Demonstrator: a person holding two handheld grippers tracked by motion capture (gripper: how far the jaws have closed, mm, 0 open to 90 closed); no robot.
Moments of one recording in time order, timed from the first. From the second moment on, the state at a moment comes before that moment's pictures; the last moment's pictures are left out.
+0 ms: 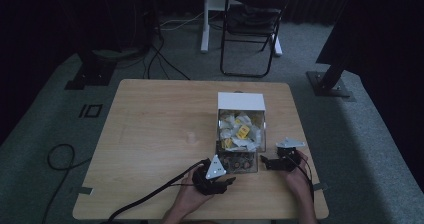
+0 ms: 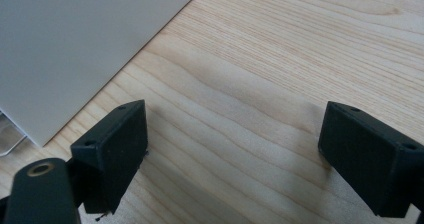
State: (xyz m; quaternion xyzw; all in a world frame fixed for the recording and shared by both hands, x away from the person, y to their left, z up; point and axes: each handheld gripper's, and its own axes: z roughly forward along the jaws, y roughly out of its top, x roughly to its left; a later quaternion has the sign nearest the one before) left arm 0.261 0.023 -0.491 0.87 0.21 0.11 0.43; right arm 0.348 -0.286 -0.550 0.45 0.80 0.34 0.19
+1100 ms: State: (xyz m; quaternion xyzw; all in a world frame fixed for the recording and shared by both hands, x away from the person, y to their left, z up) left arm 0.265 0.018 -0.483 0.85 0.24 0.15 0.45; right arm 0.348 -0.286 -0.550 0.45 0.80 0.34 0.19
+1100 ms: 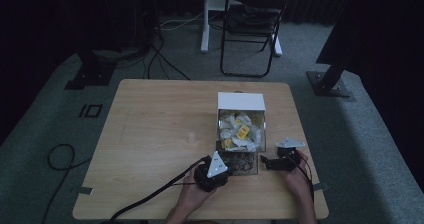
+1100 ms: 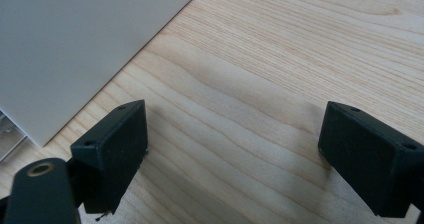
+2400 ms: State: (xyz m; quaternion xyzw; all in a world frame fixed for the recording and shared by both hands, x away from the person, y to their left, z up) left arm 0.258 0.032 -0.460 0.84 0.23 0.16 0.46; right arm 0.348 -0.286 -0.550 0.45 0.80 0.34 0.19
